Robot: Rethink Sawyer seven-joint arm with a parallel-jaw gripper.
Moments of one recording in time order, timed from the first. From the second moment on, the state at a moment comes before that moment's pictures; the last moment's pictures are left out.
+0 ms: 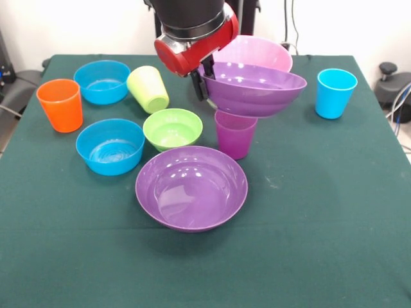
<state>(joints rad) -0.82 -0.55 0.91 1.48 -0.62 1.18 1.24</state>
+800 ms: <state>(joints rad) -0.78 -0.53 0.84 1.48 -0.68 1.18 1.24</state>
